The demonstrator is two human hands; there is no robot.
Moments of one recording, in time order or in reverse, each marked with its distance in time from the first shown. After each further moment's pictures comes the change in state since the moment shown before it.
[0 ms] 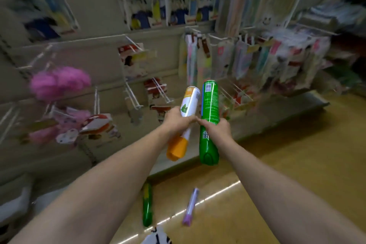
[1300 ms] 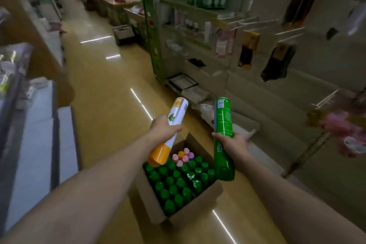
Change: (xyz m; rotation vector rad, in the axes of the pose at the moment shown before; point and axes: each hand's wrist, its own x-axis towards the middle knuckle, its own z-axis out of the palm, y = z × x) left_hand -0.633 -0.354 -0.447 -0.006 1.094 -0.860; right_hand -0.566 0.082 0.454 -0.515 -1.279 -0.171
